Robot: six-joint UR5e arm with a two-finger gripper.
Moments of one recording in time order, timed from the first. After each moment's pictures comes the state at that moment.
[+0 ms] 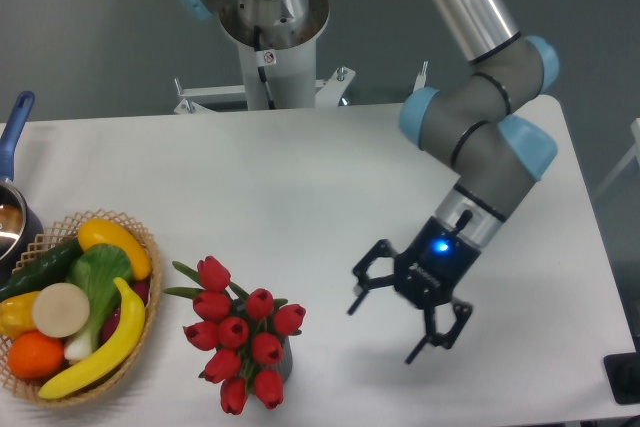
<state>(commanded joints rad) 2.63 -2.14 -1.53 -0.75 0.52 1.12</state>
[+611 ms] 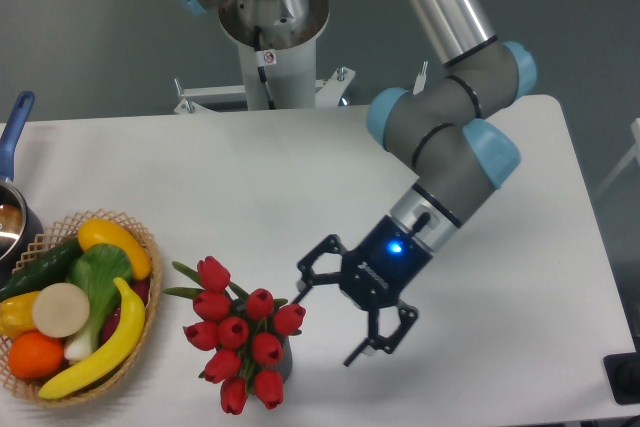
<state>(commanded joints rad) 2.57 -2.06 -1.62 -0.75 0.46 1.06</state>
